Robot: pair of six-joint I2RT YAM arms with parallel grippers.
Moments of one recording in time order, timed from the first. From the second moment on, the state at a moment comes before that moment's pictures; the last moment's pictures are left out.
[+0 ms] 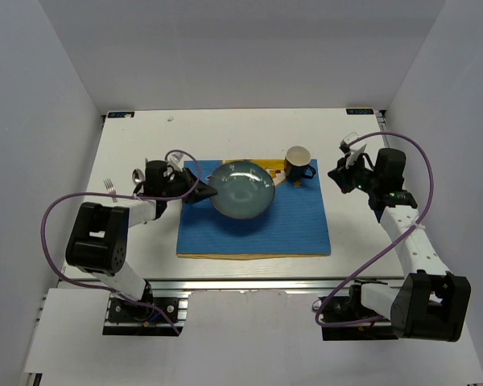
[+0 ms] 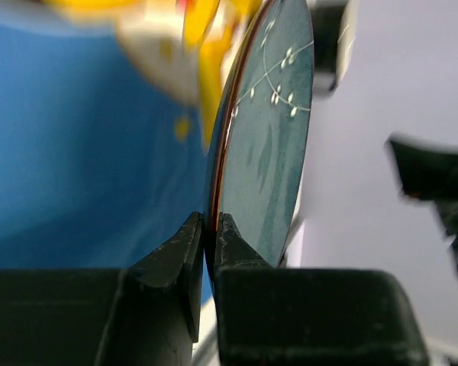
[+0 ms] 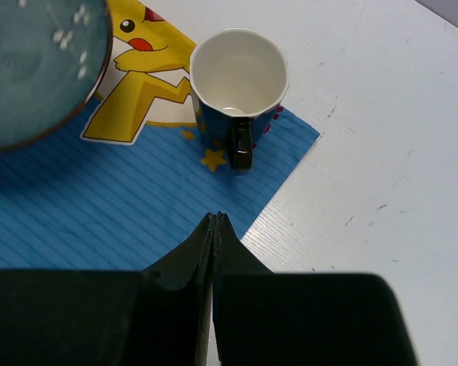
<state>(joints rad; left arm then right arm) -0.14 1.63 0.73 0.41 0.73 -0.92 -0.02 1.14 0.81 -0.15 -0.64 -0.40</state>
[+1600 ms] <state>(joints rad) -0.25 1.31 0.93 -0.30 0.17 -0.56 -0.02 1.13 0.79 -0.19 -0.61 -0.46</state>
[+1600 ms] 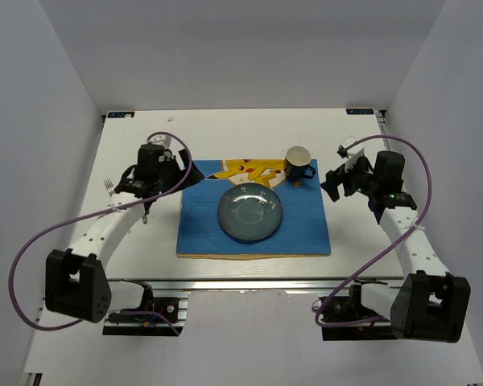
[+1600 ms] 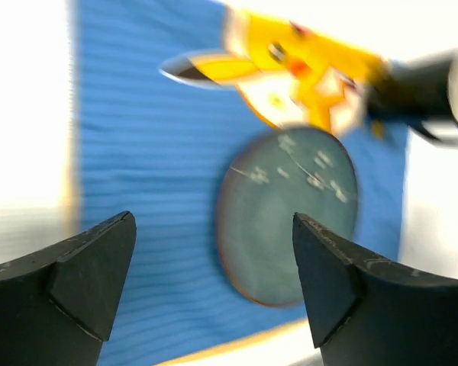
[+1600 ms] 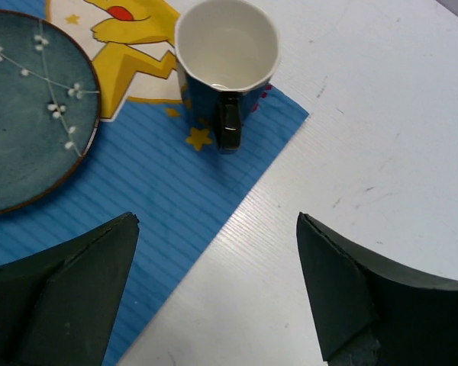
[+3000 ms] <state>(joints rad) 0.06 1.92 1.27 -0.47 -0.17 -0.13 -0.03 1.21 0.84 -0.42 -0.85 -0.58</state>
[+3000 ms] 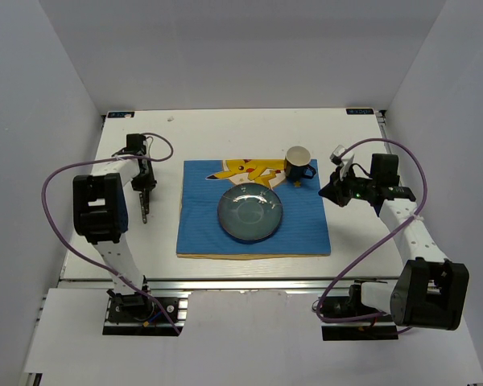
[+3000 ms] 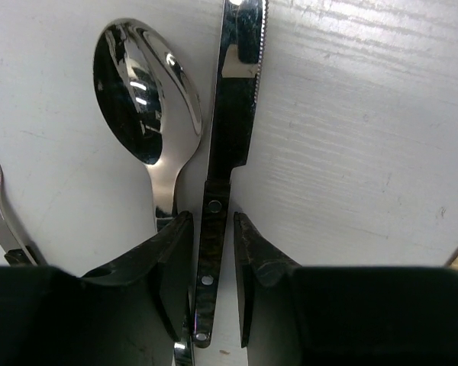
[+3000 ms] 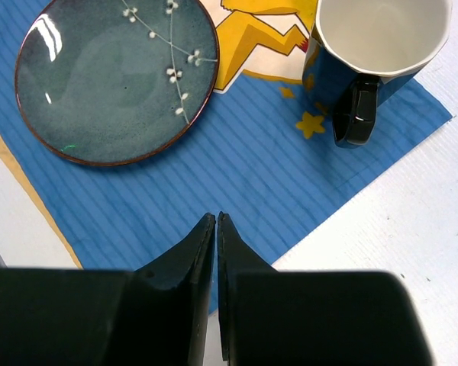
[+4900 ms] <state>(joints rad) 0.04 1.61 1.00 -0.28 0.23 -0.31 -0.03 1.21 0.87 -0.42 -0.87 -0.54</state>
